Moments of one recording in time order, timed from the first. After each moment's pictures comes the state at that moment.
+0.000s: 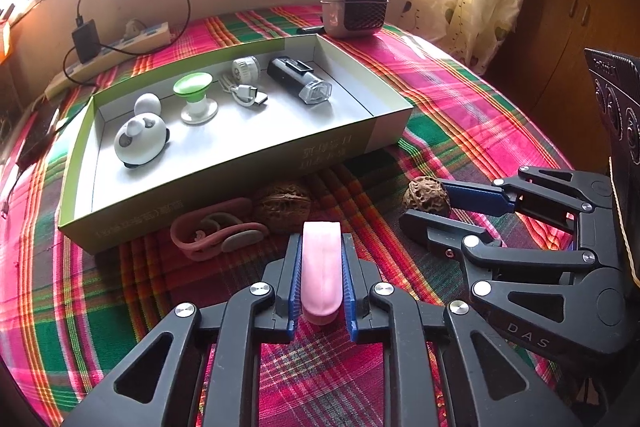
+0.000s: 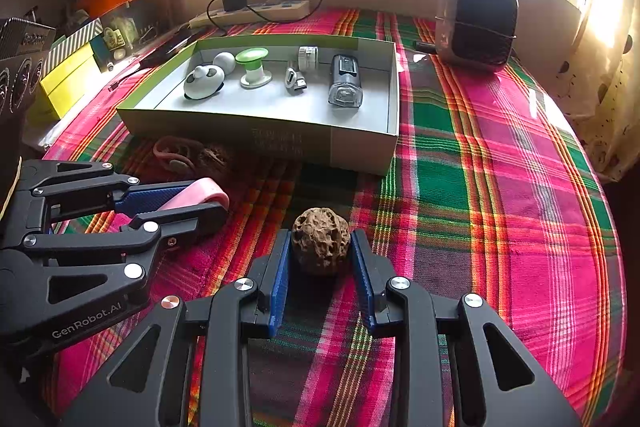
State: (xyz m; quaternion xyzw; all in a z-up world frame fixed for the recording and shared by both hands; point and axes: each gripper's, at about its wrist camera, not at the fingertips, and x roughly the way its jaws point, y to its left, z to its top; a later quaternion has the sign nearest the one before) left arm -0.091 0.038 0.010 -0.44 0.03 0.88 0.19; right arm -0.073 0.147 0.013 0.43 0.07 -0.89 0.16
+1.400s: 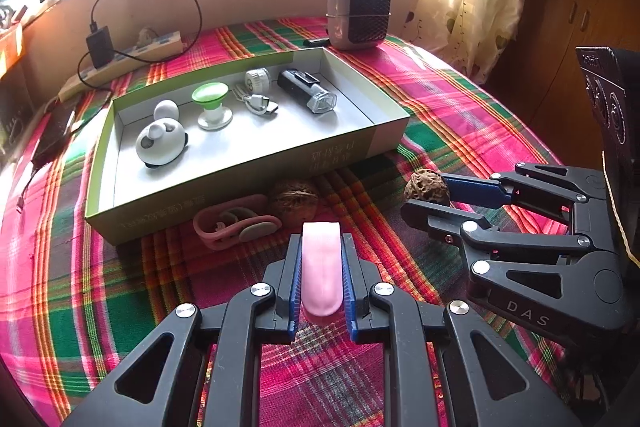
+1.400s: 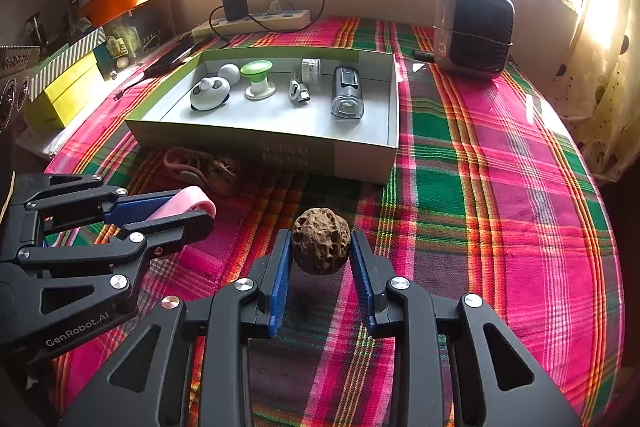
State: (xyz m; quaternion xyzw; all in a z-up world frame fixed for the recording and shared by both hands) left arm -0.076 0.029 0.023 -0.42 0.03 0.89 0.18; right arm -0.069 0.146 0.023 0.42 0.06 -0.89 0.16
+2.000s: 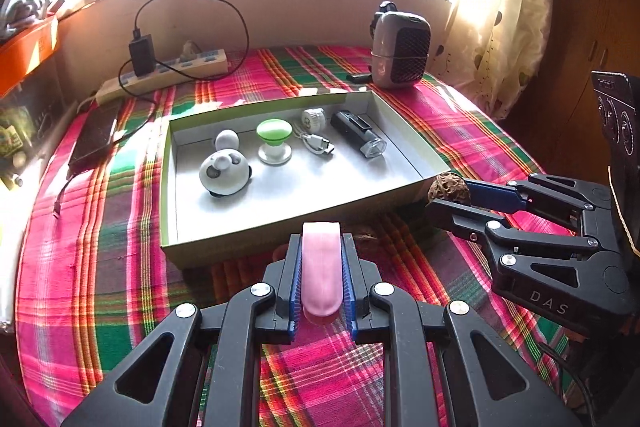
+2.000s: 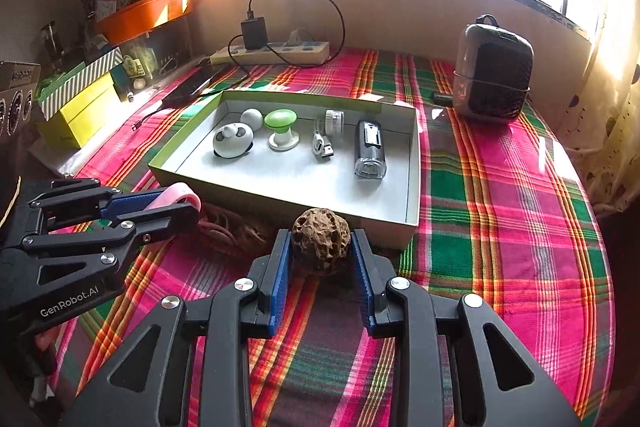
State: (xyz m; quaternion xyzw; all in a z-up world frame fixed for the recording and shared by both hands) left arm -0.089 -0.009 0.050 -0.40 0.00 0.91 0.14; right arm -0.086 0.125 0.054 0.39 0.06 -0.90 0.19
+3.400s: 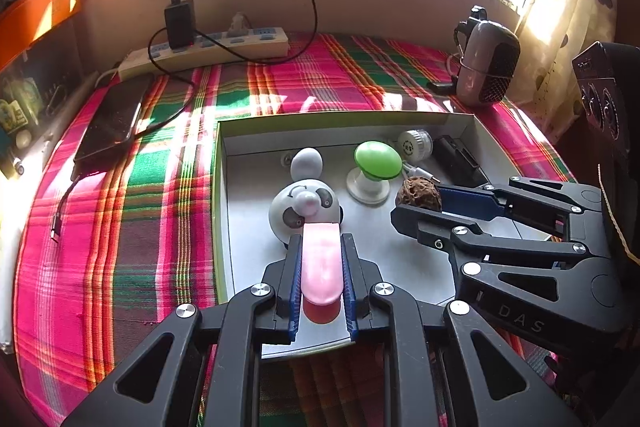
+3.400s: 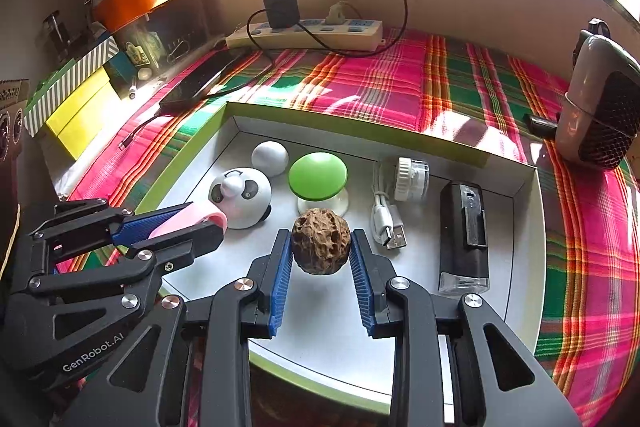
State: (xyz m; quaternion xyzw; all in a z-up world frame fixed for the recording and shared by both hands) left arm -0.173 -0.047 0.024 -0.43 -0.03 0.90 0.08; right arm -0.192 0.062 0.025 0.44 0.06 -0.86 0.26
